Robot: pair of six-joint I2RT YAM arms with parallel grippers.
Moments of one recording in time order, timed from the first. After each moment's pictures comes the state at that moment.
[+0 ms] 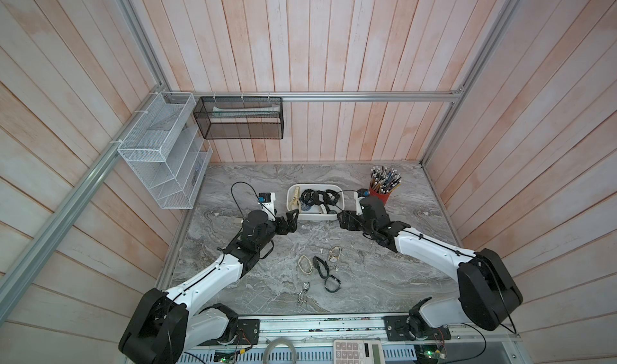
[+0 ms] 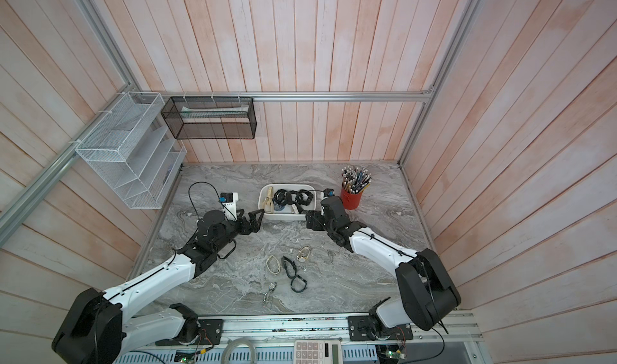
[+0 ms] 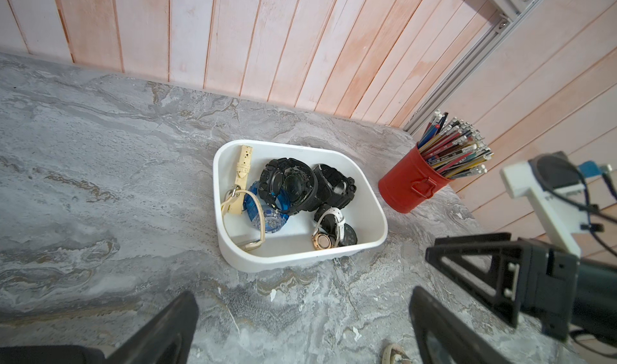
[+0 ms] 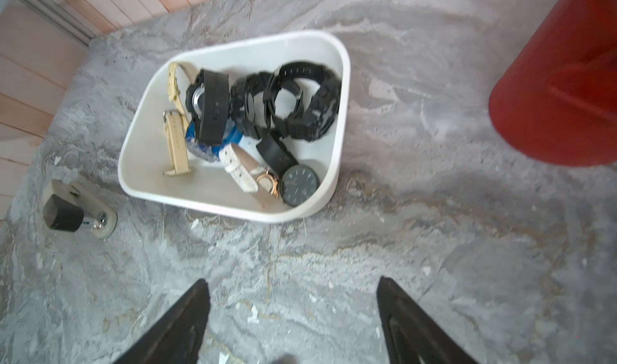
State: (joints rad) left arm -0.49 1.18 0.57 0.30 0.02 -0.43; right arm 0.59 1.42 0.79 -0.09 0.03 0.51
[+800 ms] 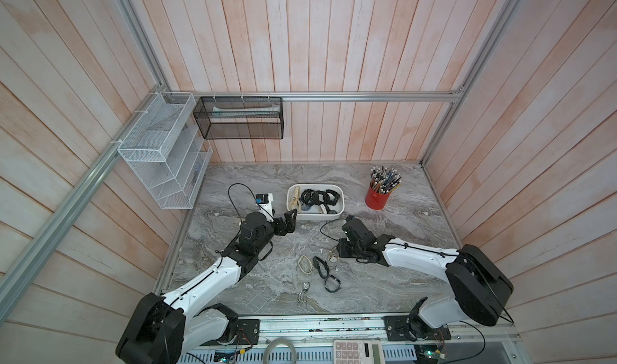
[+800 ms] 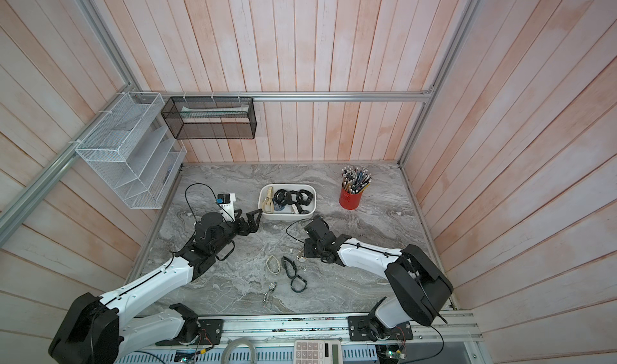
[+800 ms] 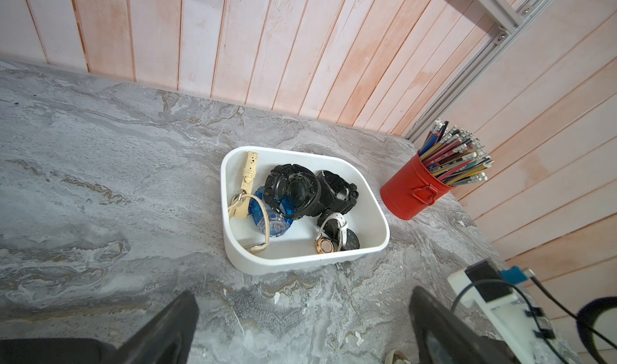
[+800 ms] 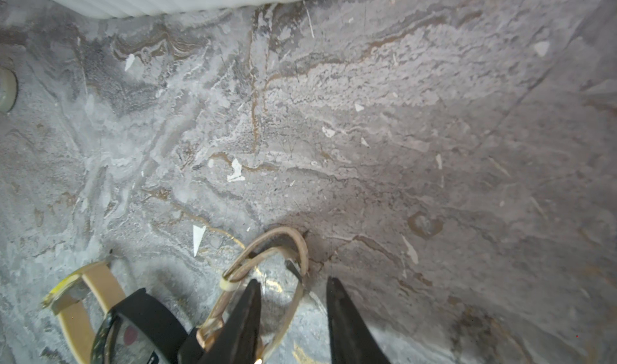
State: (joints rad) left arm -0.49 1.14 0.55 0.31 -0.01 -0.43; right arm 0.76 1.49 0.71 -0.23 0.05 0.68
